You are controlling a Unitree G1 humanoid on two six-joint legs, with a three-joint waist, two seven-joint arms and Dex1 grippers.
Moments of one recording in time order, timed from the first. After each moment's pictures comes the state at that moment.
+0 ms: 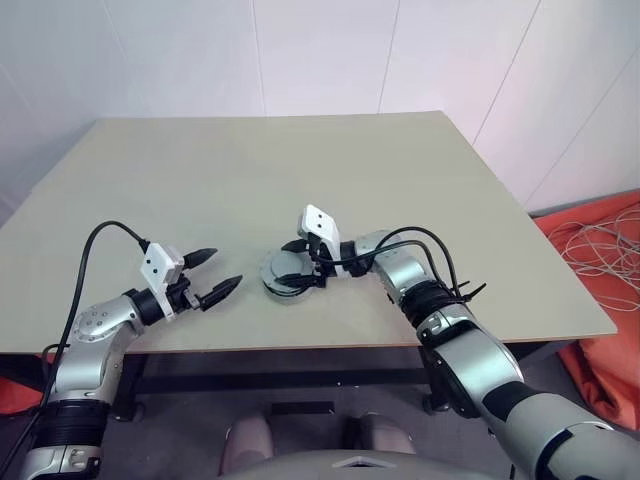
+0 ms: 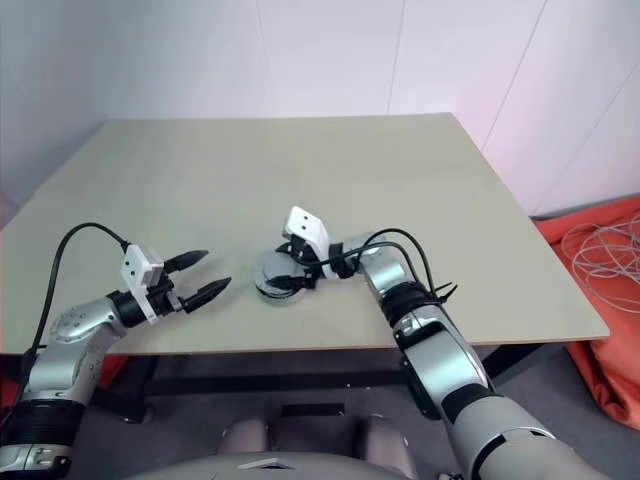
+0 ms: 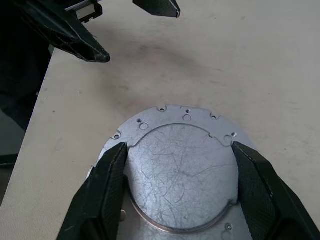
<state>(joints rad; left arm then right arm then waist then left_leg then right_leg) -0.06 0.54 0.16 0.10 -0.40 0.05 -0.95 -0.80 -0.12 0.32 0.81 0.04 -0.02 1.12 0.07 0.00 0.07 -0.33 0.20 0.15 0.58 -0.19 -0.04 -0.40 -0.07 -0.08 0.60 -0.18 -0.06</state>
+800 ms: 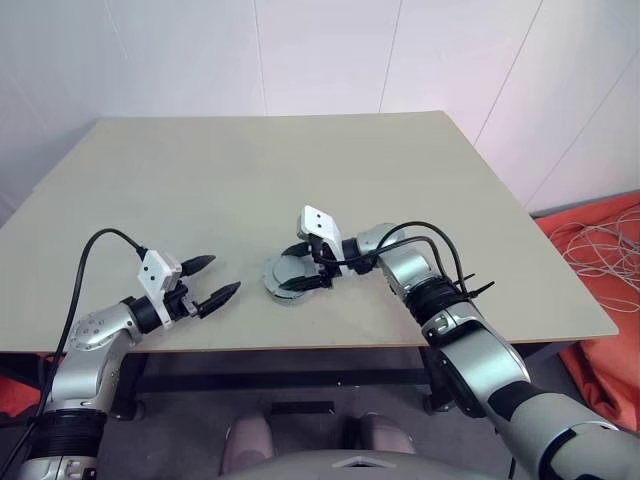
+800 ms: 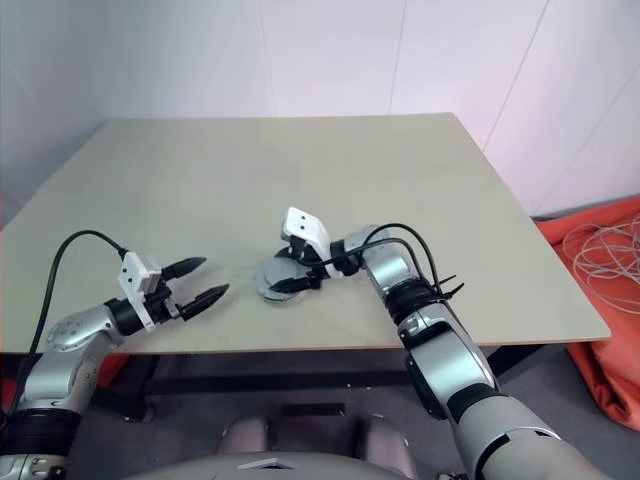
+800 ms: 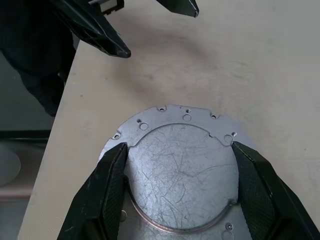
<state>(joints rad) -0.01 0.54 0.16 0.08 -0.41 0.06 -0.95 -0.80 -0.16 0.34 0.69 0.00 0.09 1.22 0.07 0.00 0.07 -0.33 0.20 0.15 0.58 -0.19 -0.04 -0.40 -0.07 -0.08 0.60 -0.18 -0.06</state>
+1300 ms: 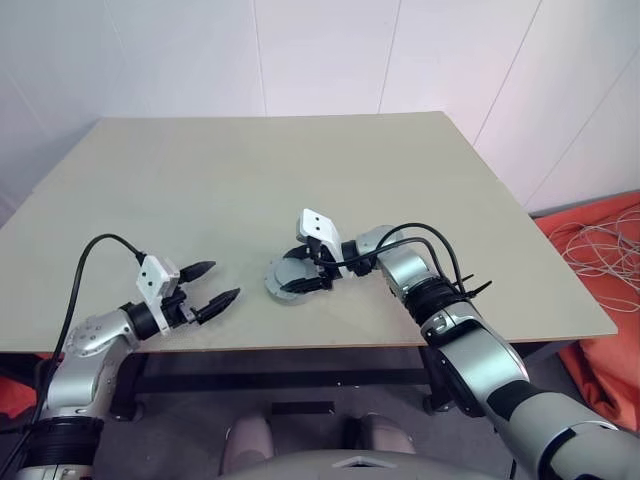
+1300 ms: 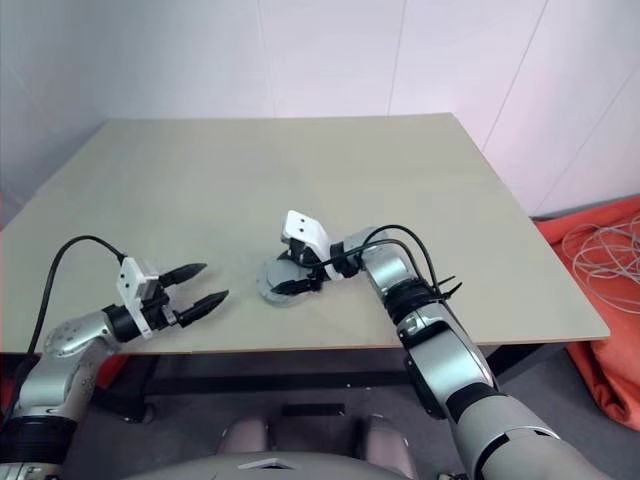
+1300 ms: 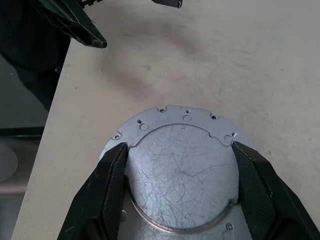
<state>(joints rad) 0.02 0.55 0.17 0.06 -0.44 0.08 -0.97 -0.81 -0.15 0.35 0.73 -0.01 0.09 1.20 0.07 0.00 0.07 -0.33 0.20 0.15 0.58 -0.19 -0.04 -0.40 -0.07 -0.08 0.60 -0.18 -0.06</state>
